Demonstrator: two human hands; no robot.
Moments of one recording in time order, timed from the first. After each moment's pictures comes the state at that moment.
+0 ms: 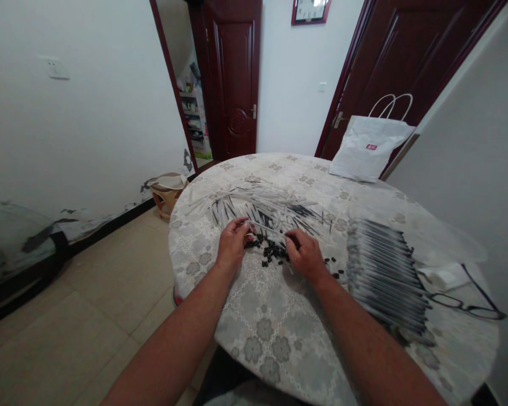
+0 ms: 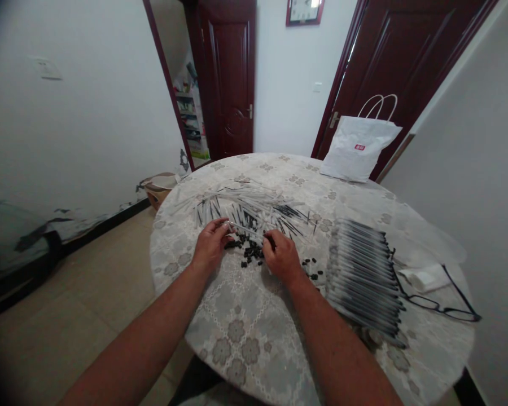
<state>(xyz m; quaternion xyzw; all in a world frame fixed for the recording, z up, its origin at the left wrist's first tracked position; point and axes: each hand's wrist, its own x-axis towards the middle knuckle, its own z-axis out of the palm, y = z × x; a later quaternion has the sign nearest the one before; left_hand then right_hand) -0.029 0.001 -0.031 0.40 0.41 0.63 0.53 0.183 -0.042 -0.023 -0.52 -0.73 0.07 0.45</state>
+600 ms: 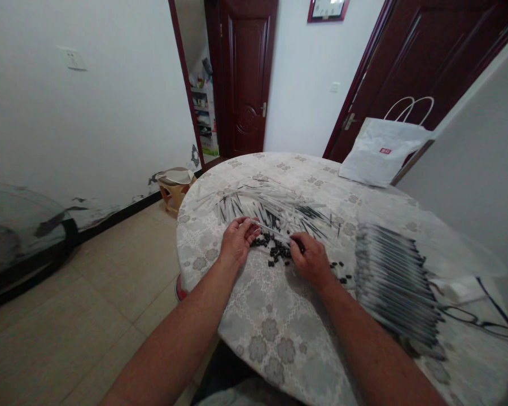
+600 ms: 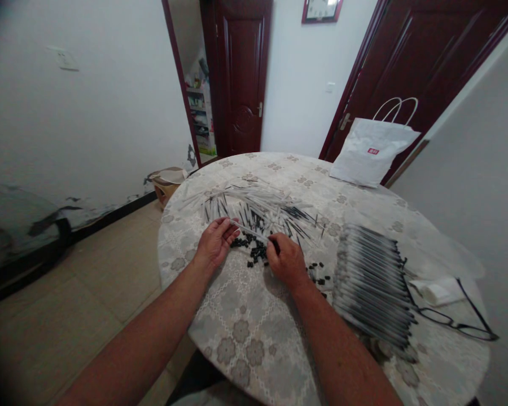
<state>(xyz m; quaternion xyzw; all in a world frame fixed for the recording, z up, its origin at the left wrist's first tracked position) -0.038 0.003 -0.030 0.25 0.33 0.67 0.62 0.178 -0.045 -0.026 -0.51 -0.75 0.05 0.43</state>
